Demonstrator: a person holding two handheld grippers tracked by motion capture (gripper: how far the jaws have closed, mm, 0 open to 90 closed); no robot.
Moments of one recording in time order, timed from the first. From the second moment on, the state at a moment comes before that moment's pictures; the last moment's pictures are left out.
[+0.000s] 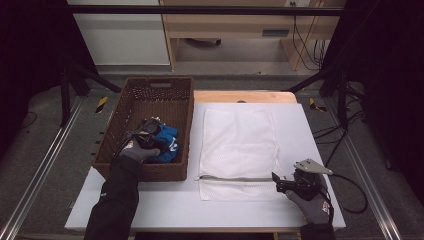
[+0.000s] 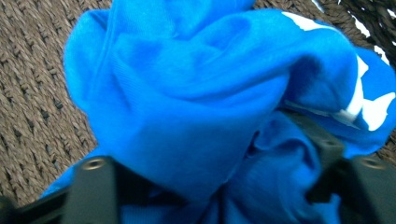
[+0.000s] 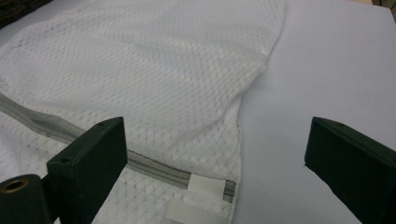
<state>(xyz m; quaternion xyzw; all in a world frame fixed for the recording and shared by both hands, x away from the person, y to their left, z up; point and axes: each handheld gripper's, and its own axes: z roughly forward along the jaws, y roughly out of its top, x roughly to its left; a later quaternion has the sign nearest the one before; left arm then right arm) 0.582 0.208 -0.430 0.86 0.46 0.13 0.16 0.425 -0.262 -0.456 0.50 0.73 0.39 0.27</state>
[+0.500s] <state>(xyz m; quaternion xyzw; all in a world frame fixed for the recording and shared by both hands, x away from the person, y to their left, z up) 0.577 0.212 -0.419 0.84 0.48 0.16 0.19 0.425 -0.263 -0.456 0.50 0.73 0.39 0.28</state>
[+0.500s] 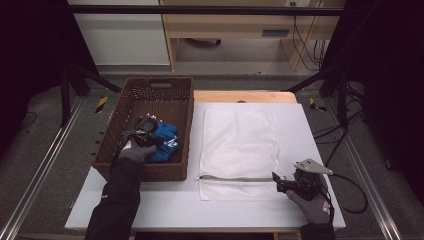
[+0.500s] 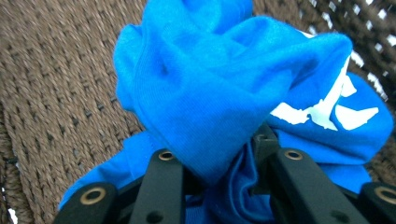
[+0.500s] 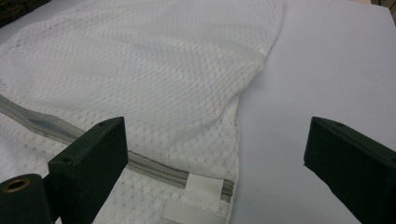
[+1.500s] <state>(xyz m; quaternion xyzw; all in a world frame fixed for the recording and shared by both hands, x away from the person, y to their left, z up) 0.541 0.250 -0.358 0.70 0.49 0.26 0.45 0.425 -0.265 -0.455 0.50 0.72 0.39 0.28</state>
